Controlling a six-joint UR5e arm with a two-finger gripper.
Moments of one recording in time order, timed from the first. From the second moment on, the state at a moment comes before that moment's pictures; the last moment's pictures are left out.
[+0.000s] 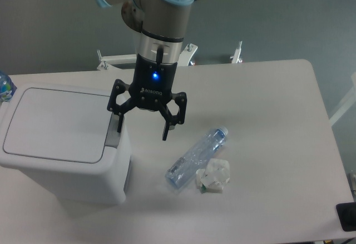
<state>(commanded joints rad) 2.39 -1.69 -1.68 -0.83 1.13 0.33</state>
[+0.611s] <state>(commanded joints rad) 2.41 -1.70 -1.62 -0.83 1.13 0.33</state>
